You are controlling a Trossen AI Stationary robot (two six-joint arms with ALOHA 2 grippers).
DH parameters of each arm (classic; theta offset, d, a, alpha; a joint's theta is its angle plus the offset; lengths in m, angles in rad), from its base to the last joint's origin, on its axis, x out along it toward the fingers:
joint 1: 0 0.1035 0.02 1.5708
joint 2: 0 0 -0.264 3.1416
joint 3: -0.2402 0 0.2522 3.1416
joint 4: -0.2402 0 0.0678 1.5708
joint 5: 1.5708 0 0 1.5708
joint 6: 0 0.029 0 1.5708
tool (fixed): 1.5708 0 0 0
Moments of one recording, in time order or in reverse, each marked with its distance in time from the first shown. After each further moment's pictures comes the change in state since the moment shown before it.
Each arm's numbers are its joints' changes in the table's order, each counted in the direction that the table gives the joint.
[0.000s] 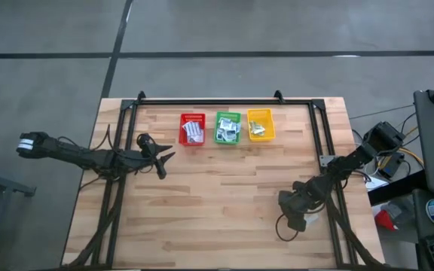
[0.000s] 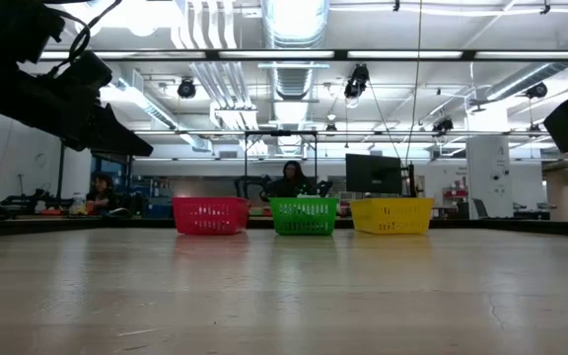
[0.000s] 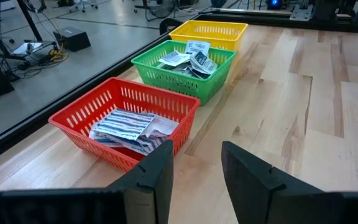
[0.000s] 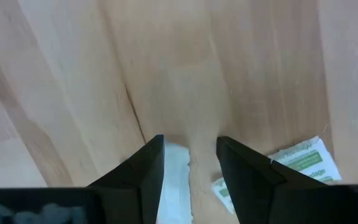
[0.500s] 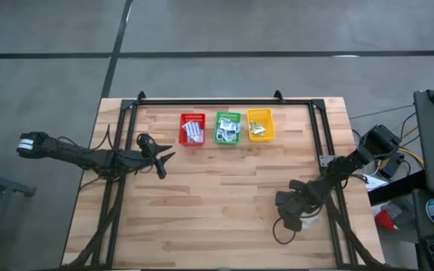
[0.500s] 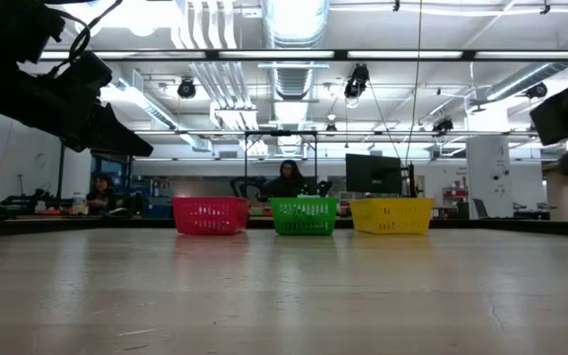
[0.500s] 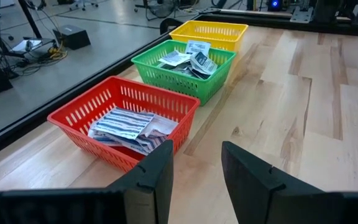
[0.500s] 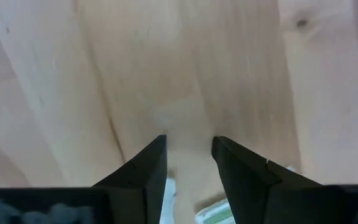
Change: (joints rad) left arm 0.000 0.000 0.000 0.000 0.000 -0.016; right arm -0.001 -0.079 -0.059 -0.050 0.136 -0.040
